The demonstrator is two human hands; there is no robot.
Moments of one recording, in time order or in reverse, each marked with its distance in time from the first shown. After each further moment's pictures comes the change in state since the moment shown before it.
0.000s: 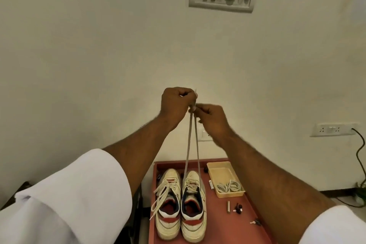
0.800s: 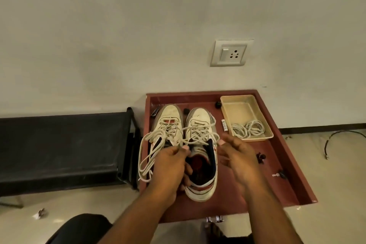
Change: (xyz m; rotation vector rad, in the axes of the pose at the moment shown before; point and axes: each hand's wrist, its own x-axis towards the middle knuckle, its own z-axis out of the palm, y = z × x) left_hand -0.162 -0.256 0.020 -0.050 -0.060 -1.132; right_hand -0.106 0.289 0.008 0.135 0.199 0.866
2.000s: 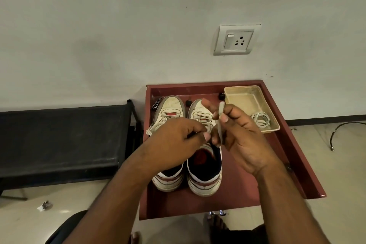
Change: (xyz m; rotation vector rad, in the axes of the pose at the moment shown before) left_hand 0.005 0.061 -0.019 0.715 -0.415 0.667; right_hand -0.017 -0.062 0.012 0.227 -0.550 -0.211
